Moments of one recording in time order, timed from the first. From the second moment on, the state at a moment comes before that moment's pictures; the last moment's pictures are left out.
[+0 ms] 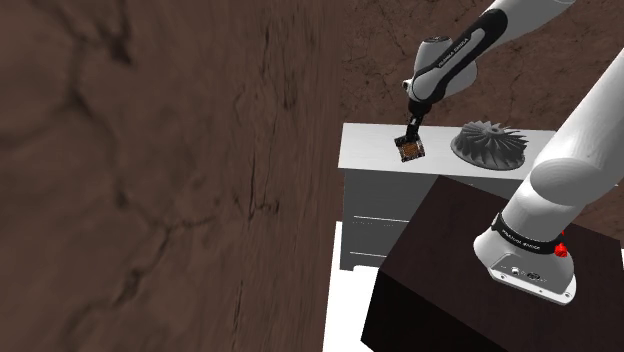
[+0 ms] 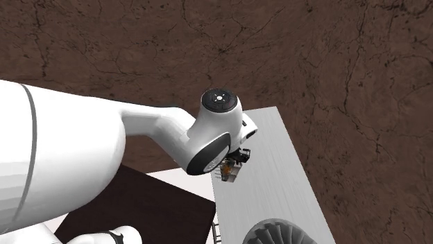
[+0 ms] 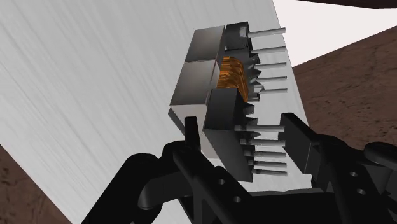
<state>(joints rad) -0.21 -0.06 -0.35 -2.59 -0.20 2.61 -0.51</state>
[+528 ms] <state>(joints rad) -0.21 -0.16 -0.34 -2.56 -0.22 2.48 -0.50</state>
